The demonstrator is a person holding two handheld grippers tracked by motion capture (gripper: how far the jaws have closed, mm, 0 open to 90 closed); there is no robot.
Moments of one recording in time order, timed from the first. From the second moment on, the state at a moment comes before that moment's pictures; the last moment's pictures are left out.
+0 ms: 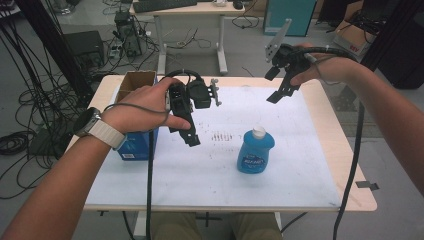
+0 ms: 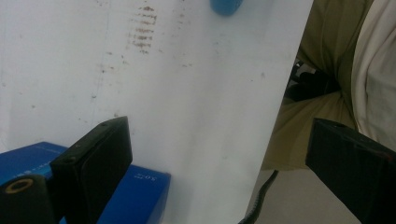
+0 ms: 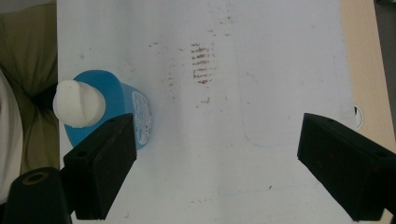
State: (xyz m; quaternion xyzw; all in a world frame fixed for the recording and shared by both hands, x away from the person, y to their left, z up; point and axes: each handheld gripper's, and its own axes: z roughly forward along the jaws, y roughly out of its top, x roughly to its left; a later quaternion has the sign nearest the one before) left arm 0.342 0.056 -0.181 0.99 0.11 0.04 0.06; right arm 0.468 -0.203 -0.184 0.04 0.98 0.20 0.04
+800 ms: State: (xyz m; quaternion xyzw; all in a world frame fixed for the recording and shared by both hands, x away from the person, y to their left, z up) left arm 0.346 0.052 -0.184 0.99 0.10 0.05 0.06; right arm 0.463 -0.214 -0.187 0.05 0.97 0.22 0.03
